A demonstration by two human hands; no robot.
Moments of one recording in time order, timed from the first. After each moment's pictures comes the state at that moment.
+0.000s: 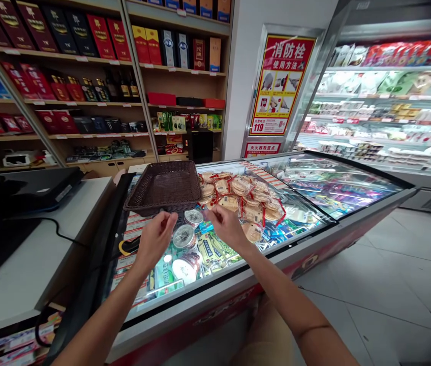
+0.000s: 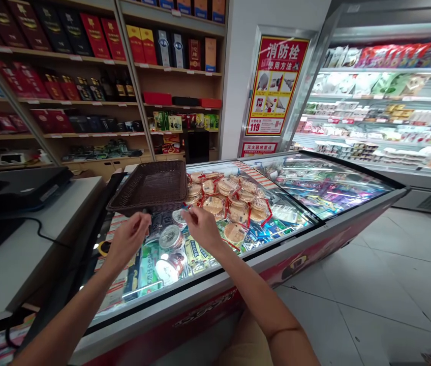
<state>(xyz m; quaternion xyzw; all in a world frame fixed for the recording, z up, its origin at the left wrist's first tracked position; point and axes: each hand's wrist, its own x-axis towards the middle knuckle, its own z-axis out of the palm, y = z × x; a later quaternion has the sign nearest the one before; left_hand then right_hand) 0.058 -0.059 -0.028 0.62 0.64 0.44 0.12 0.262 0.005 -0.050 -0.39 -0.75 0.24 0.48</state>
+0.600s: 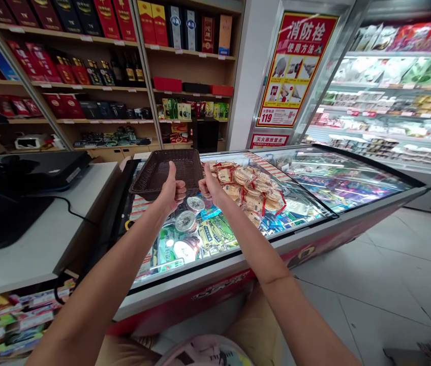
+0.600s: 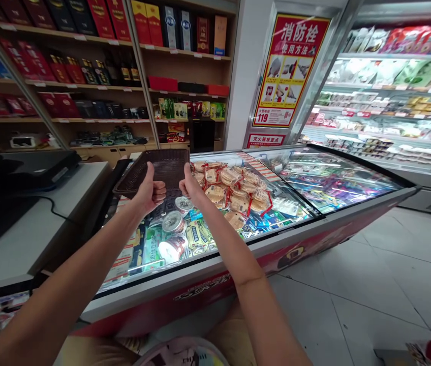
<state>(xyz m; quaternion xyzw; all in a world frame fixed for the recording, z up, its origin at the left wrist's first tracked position) 0.079 0.014 0.011 0.35 0.52 0.53 0.57 0.216 0.064 -0.009 -0.37 -0.60 0.62 0.36</state>
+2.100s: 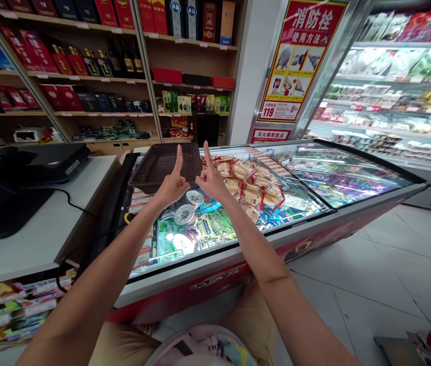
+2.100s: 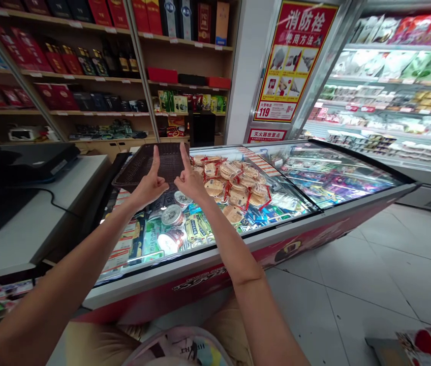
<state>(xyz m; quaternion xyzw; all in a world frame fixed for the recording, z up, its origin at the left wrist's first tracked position) 0.074 -0.005 0.006 0.73 0.55 0.38 0.14 0.233 0.049 -0.013 -0.33 -0.81 0.22 0.43</state>
